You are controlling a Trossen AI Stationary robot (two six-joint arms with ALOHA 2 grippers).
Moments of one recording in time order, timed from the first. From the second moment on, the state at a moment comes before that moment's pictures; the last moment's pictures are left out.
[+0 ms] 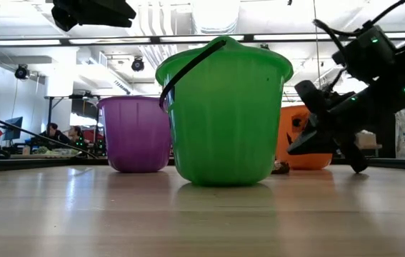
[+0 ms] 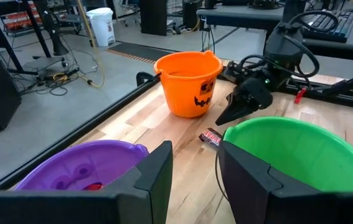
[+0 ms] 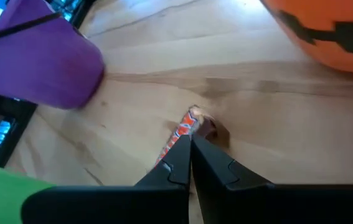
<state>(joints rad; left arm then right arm) -0.51 1.11 0.78 -0.16 -1.01 -0.43 0.05 1.50 0.20 0.75 0.50 1.14</state>
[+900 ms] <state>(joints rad) -0.51 1.11 0.78 -0.16 -1.01 -0.43 0.02 1.51 0.33 0.45 0.50 1.16</state>
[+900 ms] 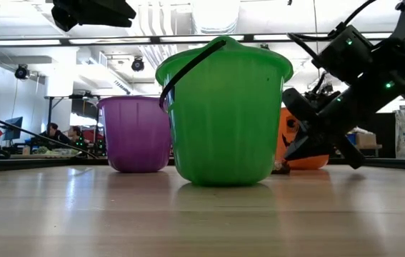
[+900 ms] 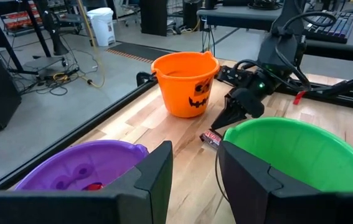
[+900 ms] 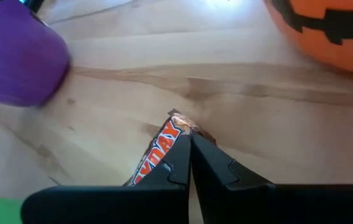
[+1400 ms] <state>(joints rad) -0.51 1.11 0.78 -0.16 -1.01 -0.43 0.11 1.43 0.33 0.25 0.39 1.23</state>
